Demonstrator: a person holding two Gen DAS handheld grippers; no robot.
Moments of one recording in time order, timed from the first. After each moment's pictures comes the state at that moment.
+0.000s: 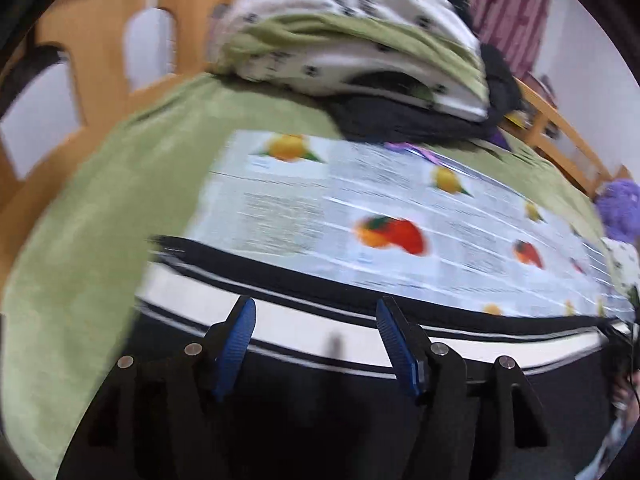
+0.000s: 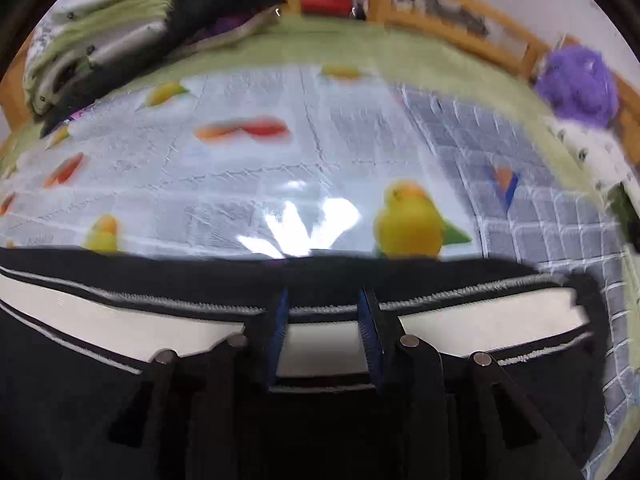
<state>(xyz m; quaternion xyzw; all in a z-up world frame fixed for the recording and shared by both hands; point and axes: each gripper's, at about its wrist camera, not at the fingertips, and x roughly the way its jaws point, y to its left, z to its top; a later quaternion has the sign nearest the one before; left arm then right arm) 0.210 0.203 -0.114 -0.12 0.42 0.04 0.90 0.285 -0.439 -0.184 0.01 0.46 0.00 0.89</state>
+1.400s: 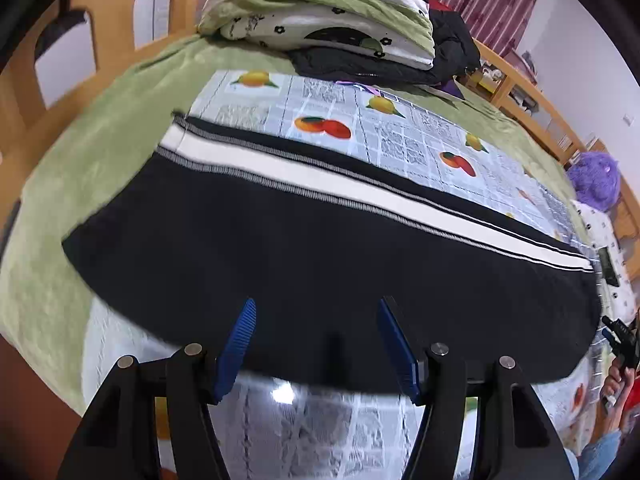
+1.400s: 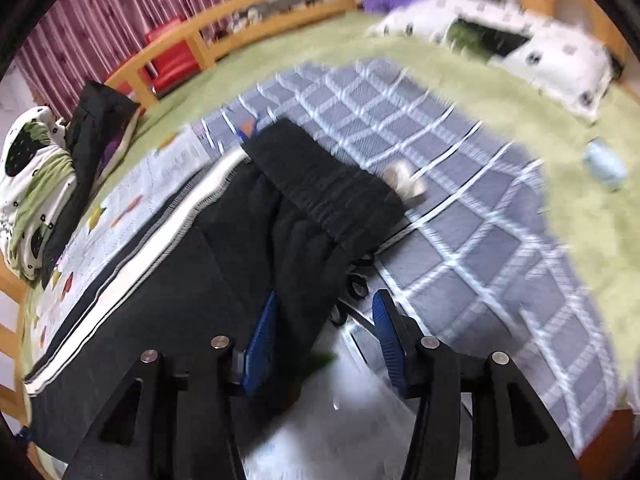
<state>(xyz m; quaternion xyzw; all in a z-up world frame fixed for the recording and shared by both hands) 0.062 0.140 -0.106 -0.16 0.47 0.01 0.87 0.090 -0.594 -0.137 0.22 0.42 -0.15 0.87</state>
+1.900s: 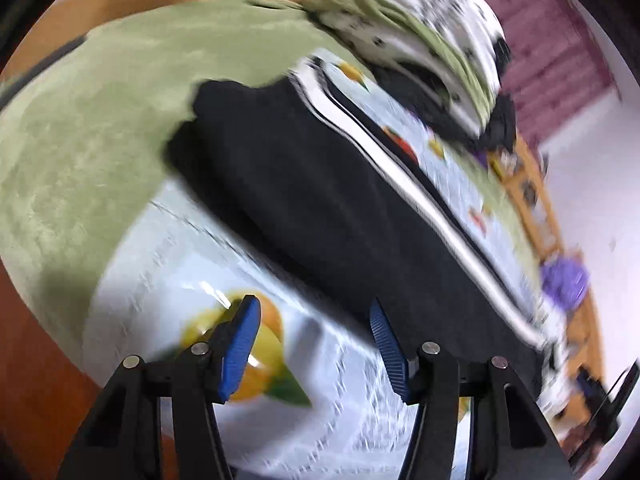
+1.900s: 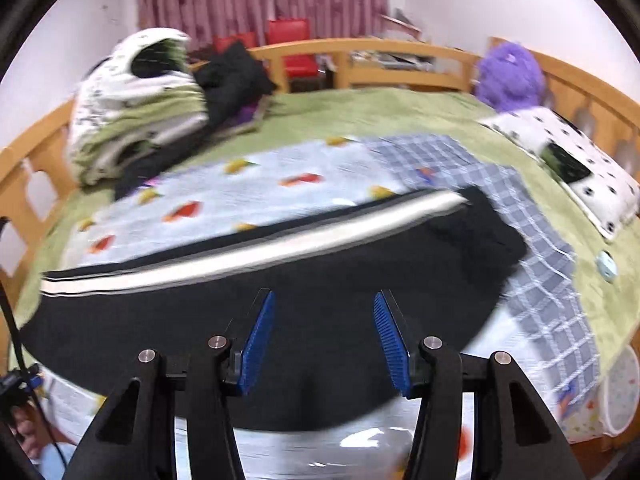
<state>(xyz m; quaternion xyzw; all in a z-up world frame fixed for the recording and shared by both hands) 0.000 0.241 -0.168 -0.37 0.41 0.04 0.83 0.059 -0.331 -0.026 0.07 0.38 -0.04 0.92</state>
